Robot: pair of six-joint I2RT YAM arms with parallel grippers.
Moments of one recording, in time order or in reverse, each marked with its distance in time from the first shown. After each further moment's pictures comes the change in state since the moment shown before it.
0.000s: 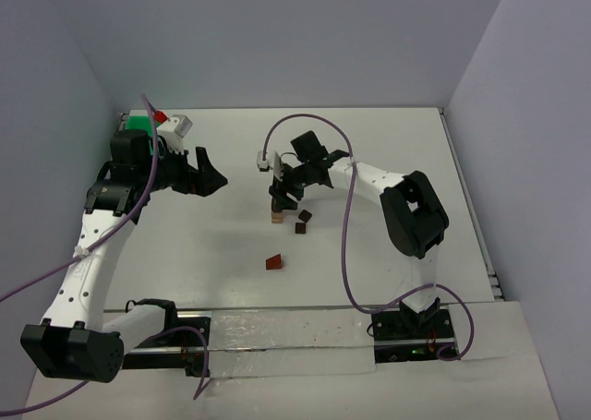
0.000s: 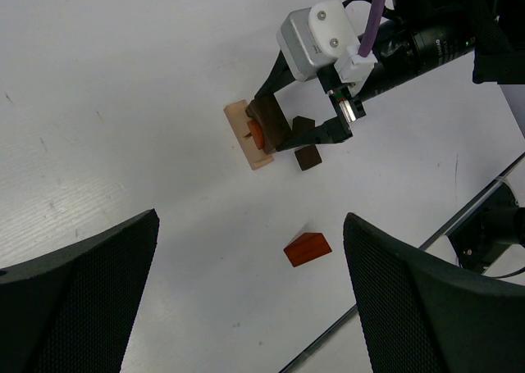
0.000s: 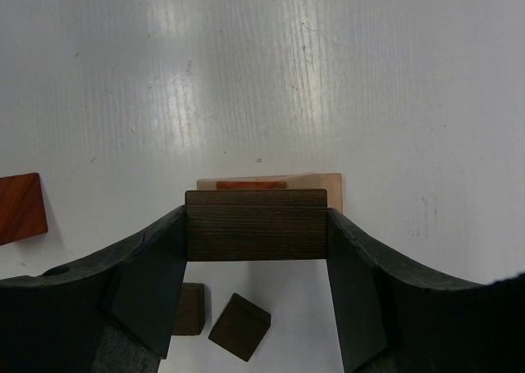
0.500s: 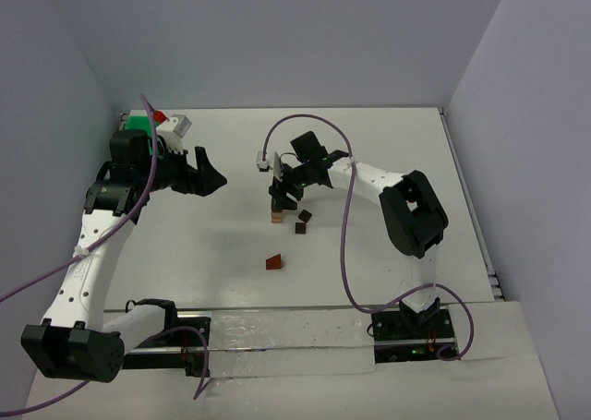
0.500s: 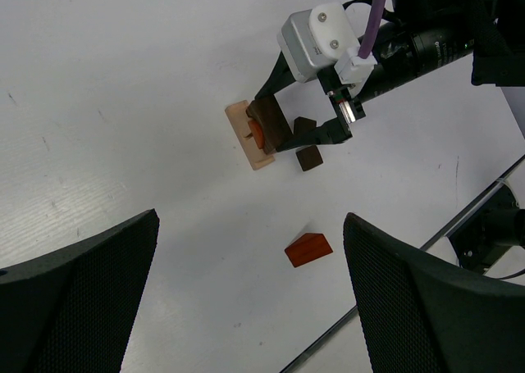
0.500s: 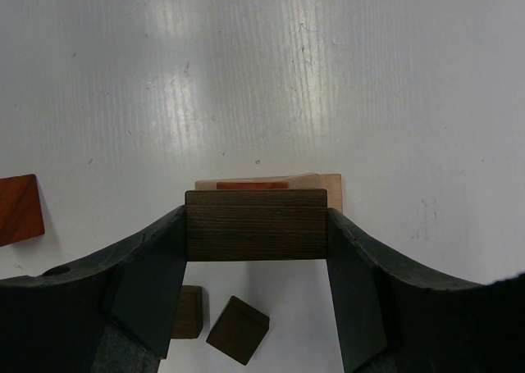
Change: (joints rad) left arm 0.006 0.000 0.000 0.000 0.001 0.000; right arm 0.000 0.007 0.000 0.007 -0.001 0.000
